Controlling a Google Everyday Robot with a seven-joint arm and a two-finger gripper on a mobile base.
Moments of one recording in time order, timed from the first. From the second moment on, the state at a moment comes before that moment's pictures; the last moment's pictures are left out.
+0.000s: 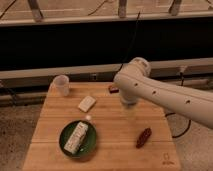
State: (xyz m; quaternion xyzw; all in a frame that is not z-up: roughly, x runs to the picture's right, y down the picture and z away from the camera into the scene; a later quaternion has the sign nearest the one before) arm 0.104 0.093 0.684 -0.26 0.00 -0.07 0.96
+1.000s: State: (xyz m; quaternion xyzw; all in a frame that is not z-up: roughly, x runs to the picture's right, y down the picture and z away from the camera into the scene) arm 0.129 0.100 0.685 -0.26 0.00 -0.07 0.96
